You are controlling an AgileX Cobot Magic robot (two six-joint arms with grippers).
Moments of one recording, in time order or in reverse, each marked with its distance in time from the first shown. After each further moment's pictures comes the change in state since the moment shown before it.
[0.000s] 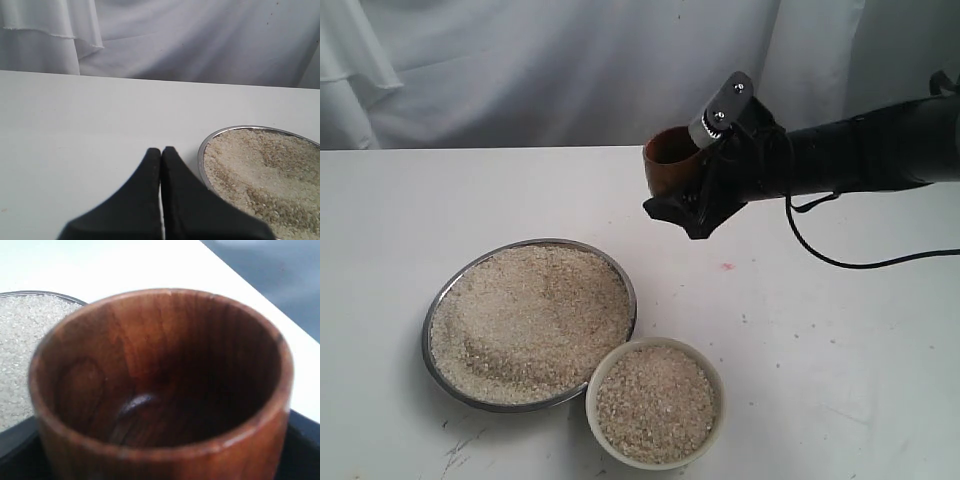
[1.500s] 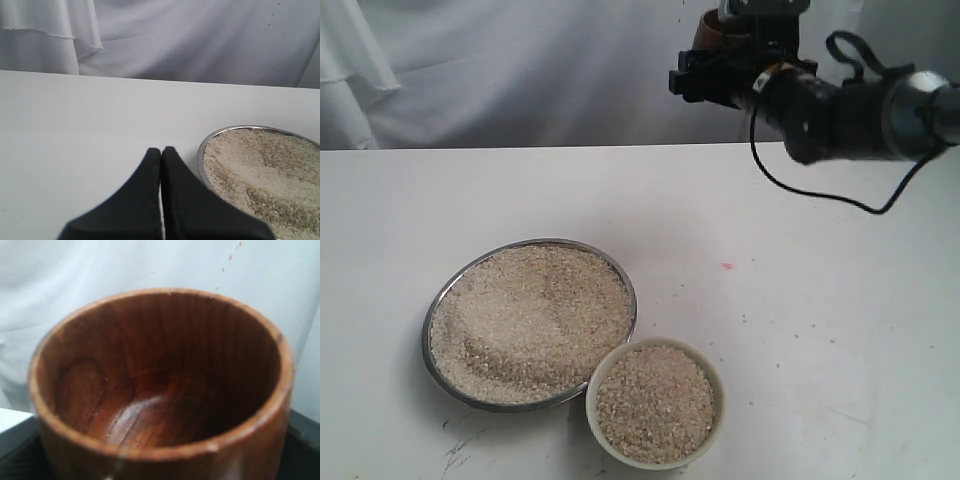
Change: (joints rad) left arm 0.000 0.000 0.000 0.000 0.000 0.000; right arm 0.083 0.116 -0.202 -1.435 -1.047 2.076
